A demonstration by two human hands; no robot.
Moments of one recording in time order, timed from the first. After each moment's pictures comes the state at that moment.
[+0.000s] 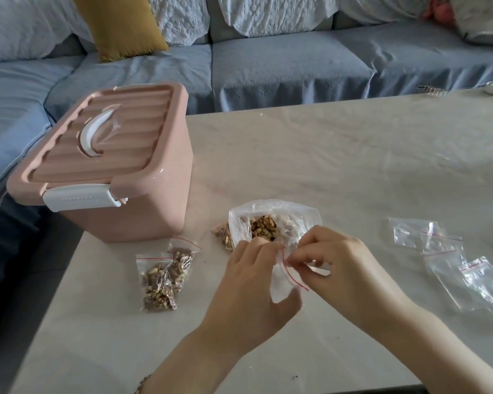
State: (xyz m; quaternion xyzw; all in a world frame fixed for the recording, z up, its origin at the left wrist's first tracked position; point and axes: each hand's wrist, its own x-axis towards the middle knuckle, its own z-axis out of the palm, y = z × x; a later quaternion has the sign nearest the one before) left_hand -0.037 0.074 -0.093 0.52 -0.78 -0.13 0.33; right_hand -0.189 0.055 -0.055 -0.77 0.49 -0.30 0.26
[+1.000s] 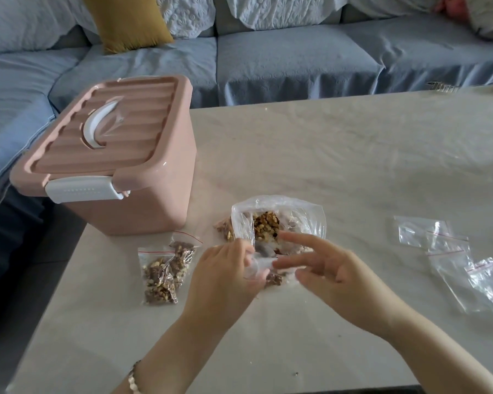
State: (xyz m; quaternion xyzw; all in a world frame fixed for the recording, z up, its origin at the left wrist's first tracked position) left_hand -0.008 0.061 -0.115 0.61 -0.74 -0.07 0.29; right_hand -0.190 0.058 -0.064 -0.67 0.46 -0.27 0.52
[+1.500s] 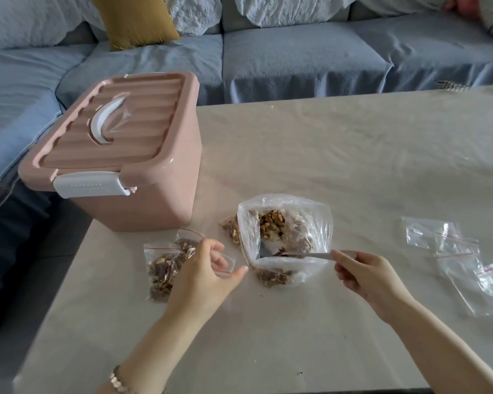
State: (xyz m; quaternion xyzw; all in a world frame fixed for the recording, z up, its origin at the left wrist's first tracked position) left_hand 0.025 0.064 -0.135 0.71 -0.58 -0.23 0.33; right_hand -0.226 0.024 -0.143 -0.35 0.65 -0.36 0.56
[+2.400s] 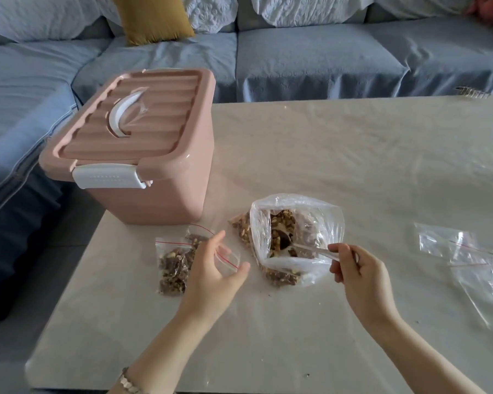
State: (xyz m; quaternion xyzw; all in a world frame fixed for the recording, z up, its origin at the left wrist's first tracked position) left_hand 0.023 0.069 -0.140 0.70 -0.51 -0.27 0.41; right_hand -0.192 0.040 -0.141 -0.55 0.63 -0.42 0.36
